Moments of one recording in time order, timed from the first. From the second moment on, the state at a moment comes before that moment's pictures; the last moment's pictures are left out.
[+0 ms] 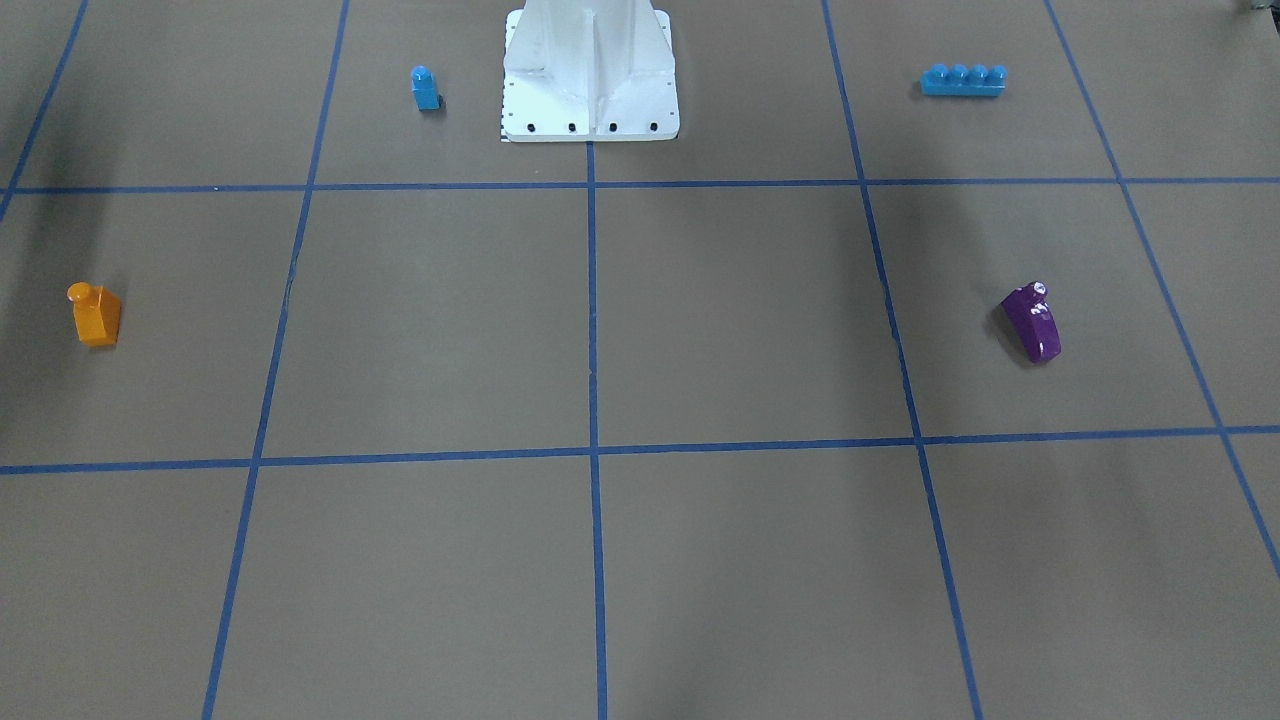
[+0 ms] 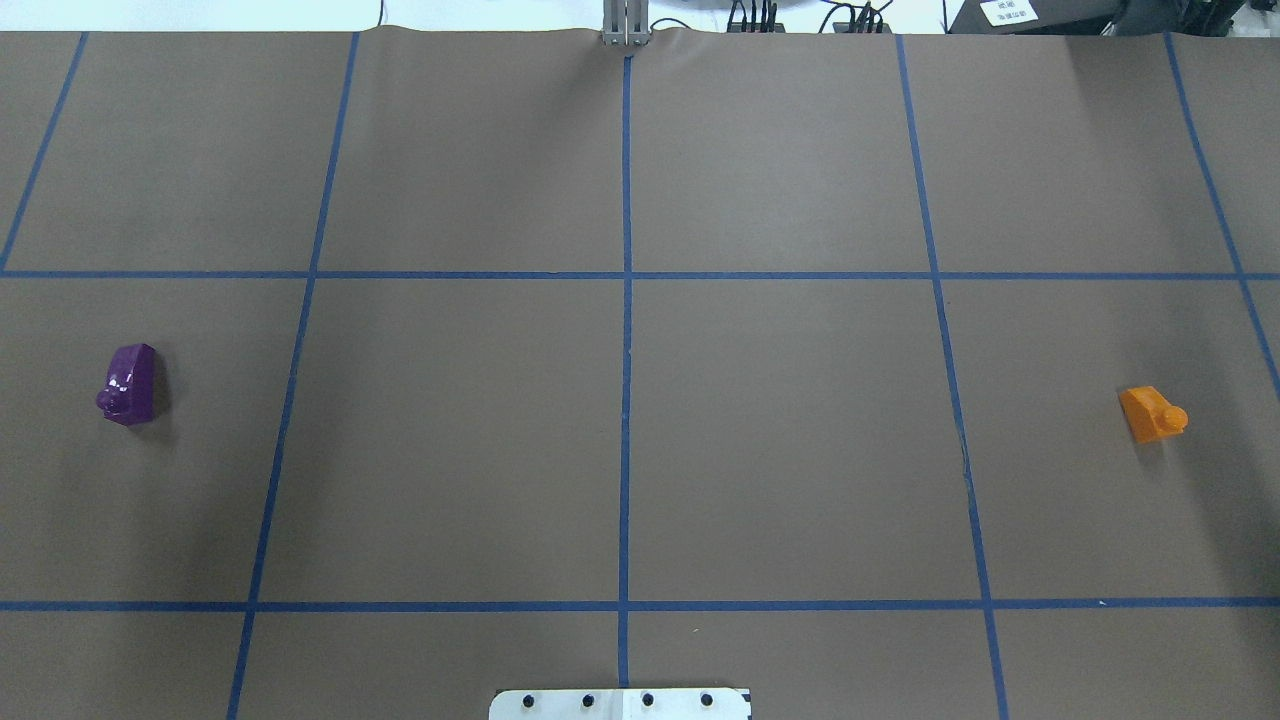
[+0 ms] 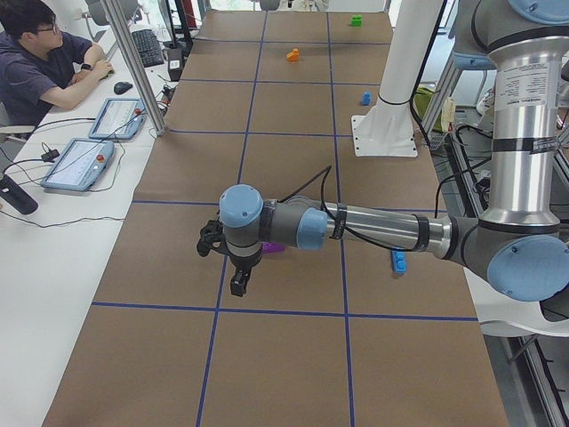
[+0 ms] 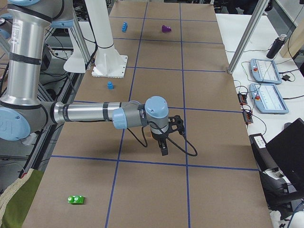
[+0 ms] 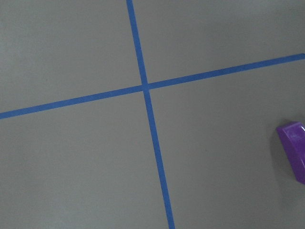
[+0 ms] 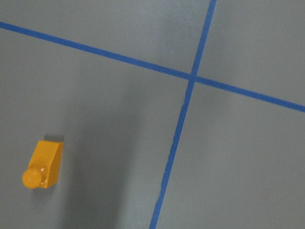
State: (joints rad) left arm -1.53 -1.54 -1.74 -1.62 -2.37 0.10; right arm 1.53 -1.75 1.85 -1.42 2.32 -0.09
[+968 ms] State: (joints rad) left arm -1.49 -1.59 -1.73 -1.83 -2.38 -0.07; right arm 1.38 -1.64 1.86 -1.20 2.35 0.02
